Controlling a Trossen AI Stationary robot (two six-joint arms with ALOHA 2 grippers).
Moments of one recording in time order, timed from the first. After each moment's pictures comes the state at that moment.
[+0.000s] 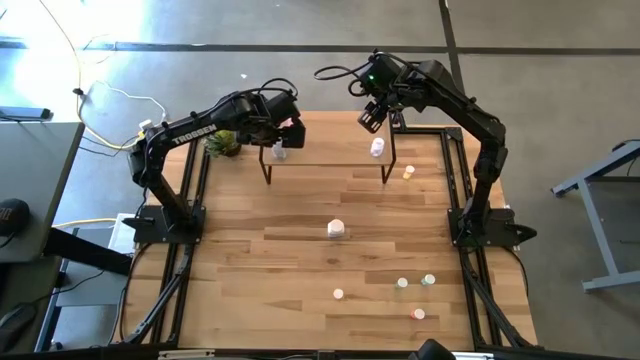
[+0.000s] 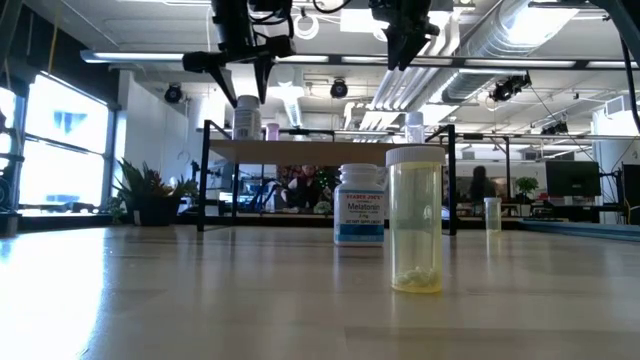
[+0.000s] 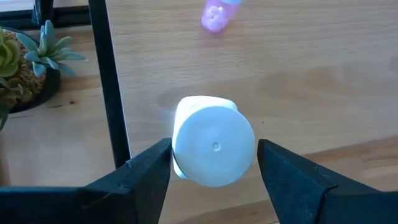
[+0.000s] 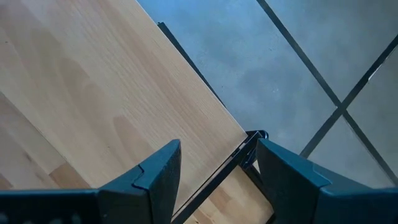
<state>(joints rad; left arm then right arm) 0.57 1.68 1.71 -1.28 -0.21 -0.96 -0.50 1.85 2.28 -1.49 0.36 0.04</state>
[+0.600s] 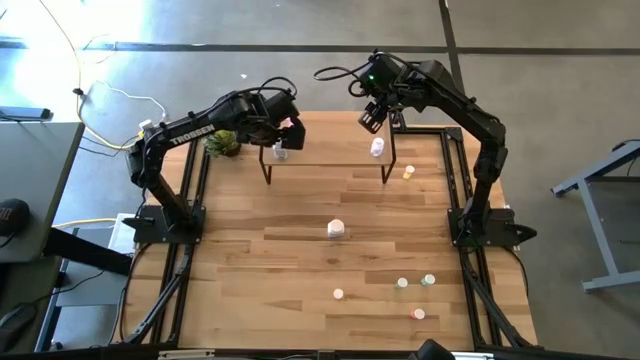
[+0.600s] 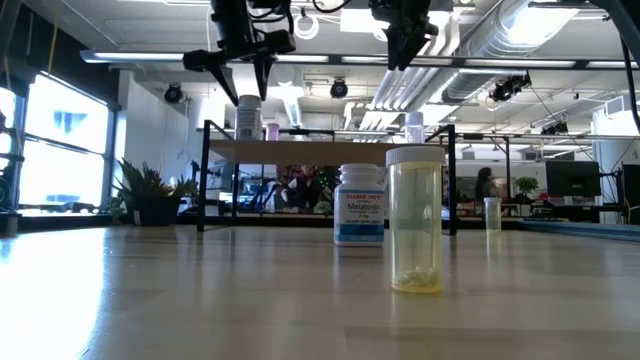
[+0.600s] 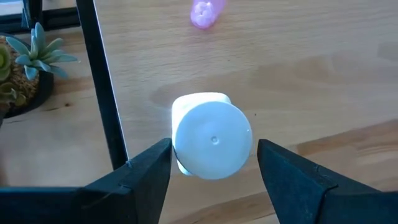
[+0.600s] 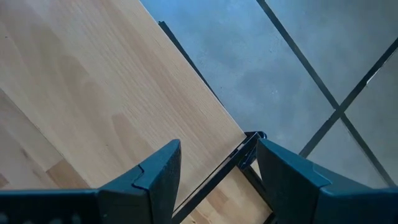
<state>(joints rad) 0.57 1.66 1.71 -1.28 -0.19 -0.91 -0.50 1.85 2.28 -1.49 0.36 0.02</state>
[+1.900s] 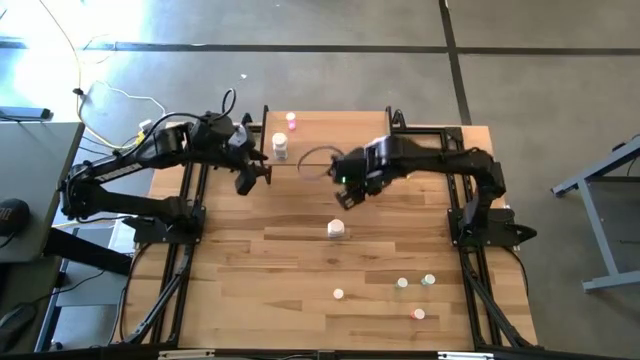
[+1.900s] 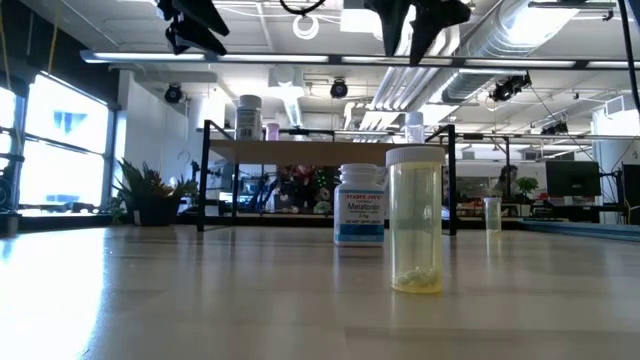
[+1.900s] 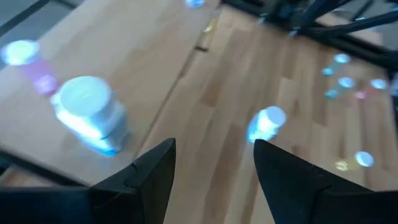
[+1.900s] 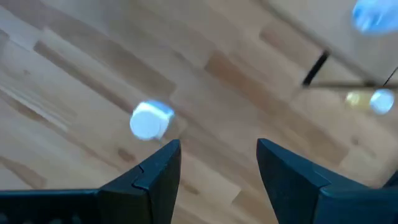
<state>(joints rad) 0.49 1.02 1.12 -0.78 0.14 -0.12 -0.01 1.85 2.03 -1.57 0.15 0.94</state>
